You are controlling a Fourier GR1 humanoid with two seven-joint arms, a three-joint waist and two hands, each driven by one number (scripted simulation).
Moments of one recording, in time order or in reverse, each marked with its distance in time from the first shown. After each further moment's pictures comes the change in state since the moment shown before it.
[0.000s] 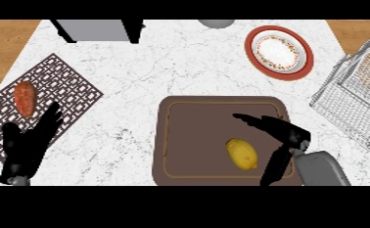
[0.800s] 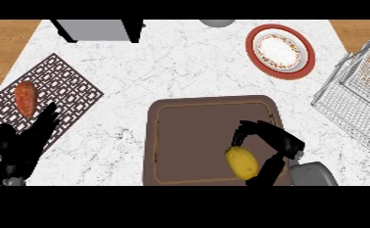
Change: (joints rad) left arm 0.002 0.004 0.027 0.003 0.000 -0.030 0.000; right arm 0.070 0.053 0.011 -0.035 0.054 -0.121 -0.162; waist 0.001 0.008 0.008
